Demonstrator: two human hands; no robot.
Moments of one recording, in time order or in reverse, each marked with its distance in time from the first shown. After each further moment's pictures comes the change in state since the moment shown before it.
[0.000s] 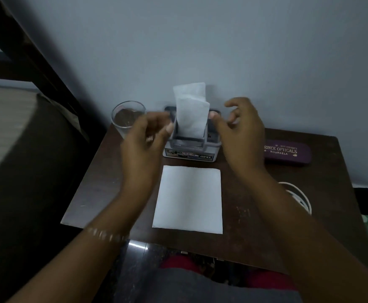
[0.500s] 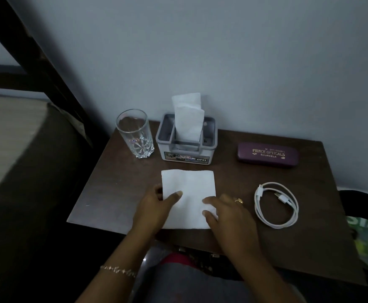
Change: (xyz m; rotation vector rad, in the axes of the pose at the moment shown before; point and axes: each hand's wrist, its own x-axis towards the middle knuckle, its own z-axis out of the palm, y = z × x) left_hand -0.066 -0.063 -0.003 0.202 -0.284 -0.612; right_hand -0.137 0.036 -0.025 -0.488 -0.466 0.017
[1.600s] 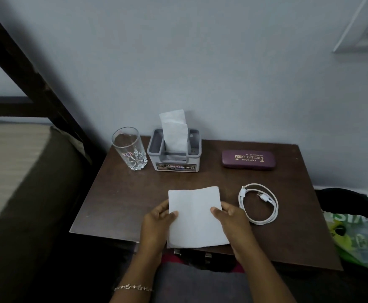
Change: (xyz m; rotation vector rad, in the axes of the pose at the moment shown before) left_hand -0.036 -0.003 0.026 -0.401 -0.027 -0.024; right_hand -0.009 0.014 -0.027 1.055 -0.142 0.579
